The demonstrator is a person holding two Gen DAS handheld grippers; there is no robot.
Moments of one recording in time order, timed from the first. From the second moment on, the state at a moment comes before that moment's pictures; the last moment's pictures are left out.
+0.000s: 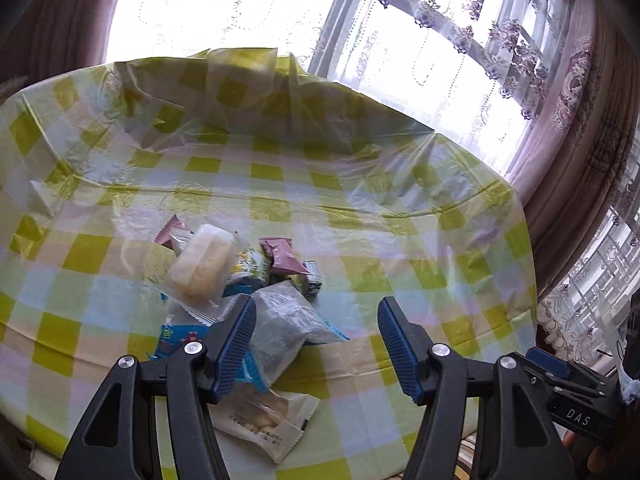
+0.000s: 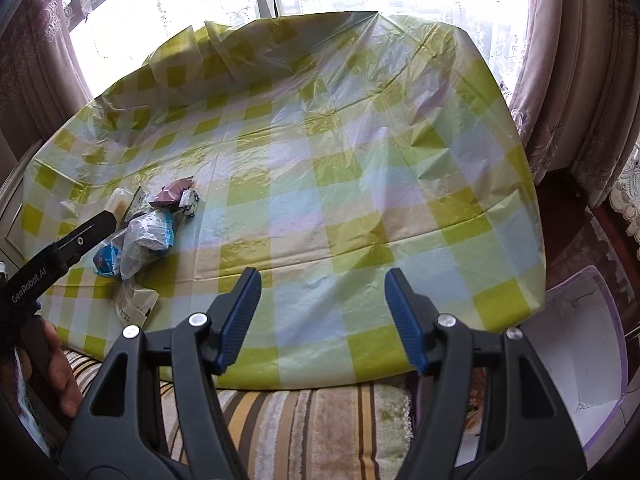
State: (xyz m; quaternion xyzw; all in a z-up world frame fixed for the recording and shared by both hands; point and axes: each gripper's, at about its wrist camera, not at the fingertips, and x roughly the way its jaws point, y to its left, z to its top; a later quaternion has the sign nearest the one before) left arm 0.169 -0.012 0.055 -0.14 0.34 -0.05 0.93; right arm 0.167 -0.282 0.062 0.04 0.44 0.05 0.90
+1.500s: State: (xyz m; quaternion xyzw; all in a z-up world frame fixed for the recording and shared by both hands) left arm 0.190 0.091 0.018 -0.19 0.33 0.01 0.93; right arm 0.240 -0.079 0.003 -0.08 0.47 0.18 0.86
